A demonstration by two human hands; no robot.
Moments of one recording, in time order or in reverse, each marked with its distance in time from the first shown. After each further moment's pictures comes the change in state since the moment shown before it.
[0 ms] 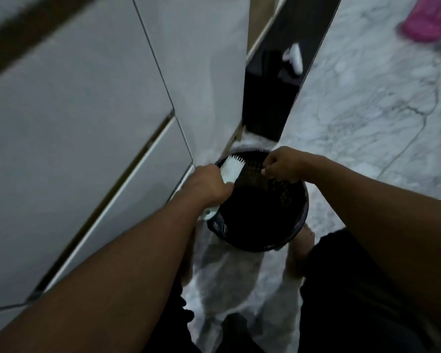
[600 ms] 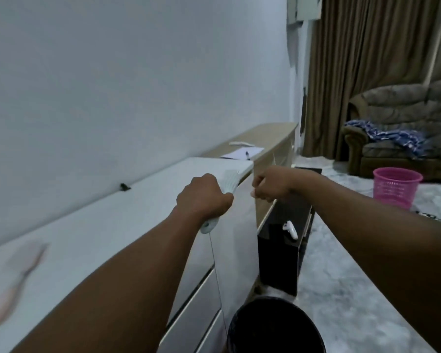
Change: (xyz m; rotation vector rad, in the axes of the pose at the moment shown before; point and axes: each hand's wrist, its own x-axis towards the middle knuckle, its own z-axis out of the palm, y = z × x) left_hand -0.221 0.105 -0.301 0.041 0.754 0.128; right_hand -0.269 -0.186 -0.197 -0.084 0.468 -0.383
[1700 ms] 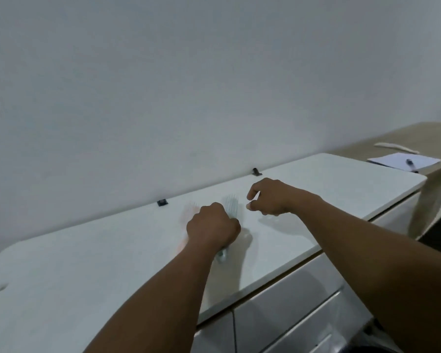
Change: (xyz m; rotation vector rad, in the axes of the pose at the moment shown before) left_hand -0.060 -0.259 -0.060 0.093 0.081 -0.580; right_hand 0.079 -0.264 0.169 -0.018 -0.258 -0.461
